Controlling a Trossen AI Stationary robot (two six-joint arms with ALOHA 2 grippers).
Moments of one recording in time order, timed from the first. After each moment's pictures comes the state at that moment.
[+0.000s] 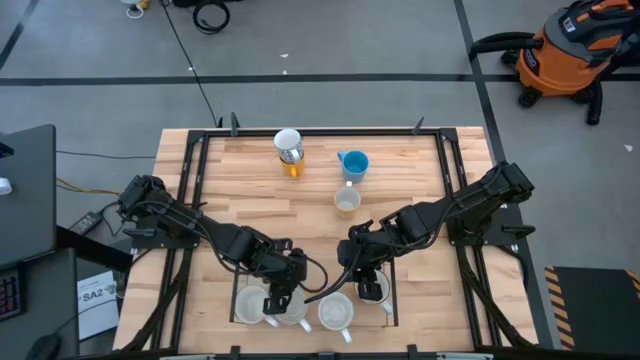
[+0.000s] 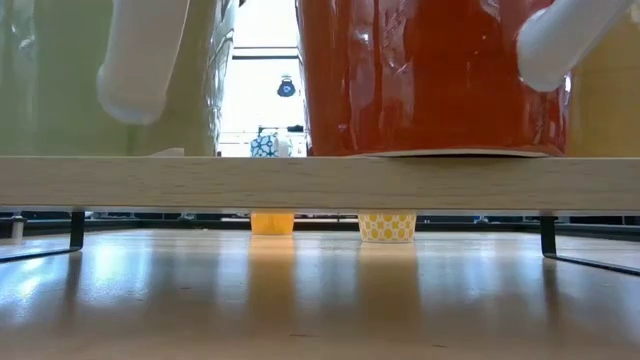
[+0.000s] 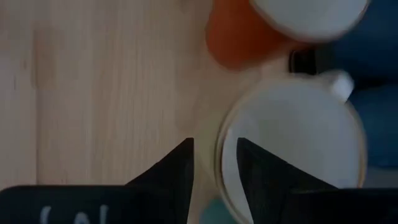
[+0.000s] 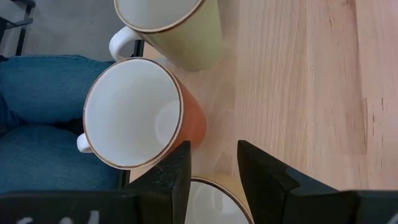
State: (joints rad) left arm -0.46 1.70 1.49 -0.84 0.00 -0.46; right arm 0.40 1.67 1.51 -0.78 -0.08 0.44
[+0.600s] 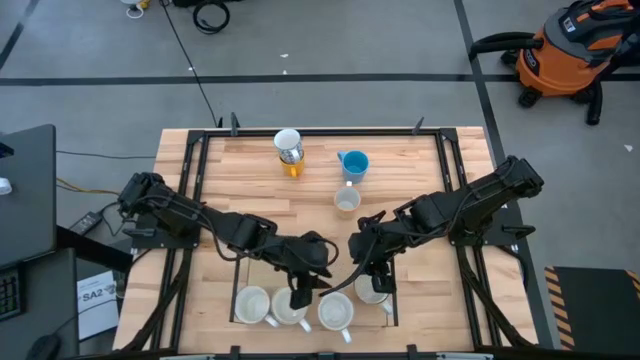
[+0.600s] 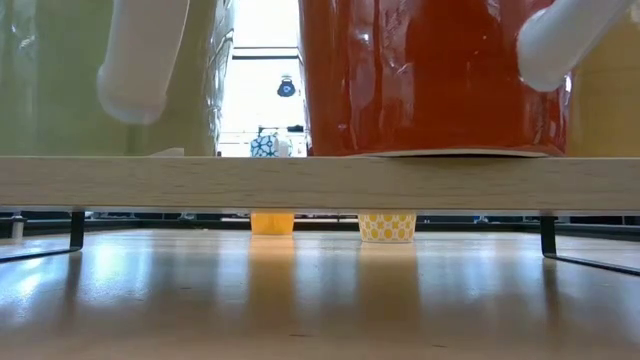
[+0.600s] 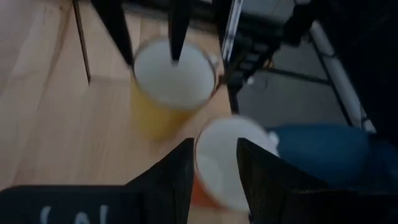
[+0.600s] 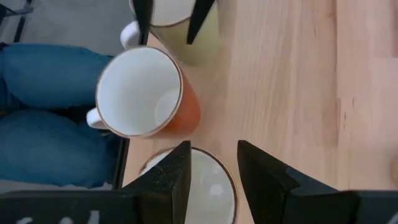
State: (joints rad) left arm -0.39 1.69 1.49 -0.39 -0.01 -0.46; right arm 0.40 1.58 1.51 -0.87 -0.07 0.37
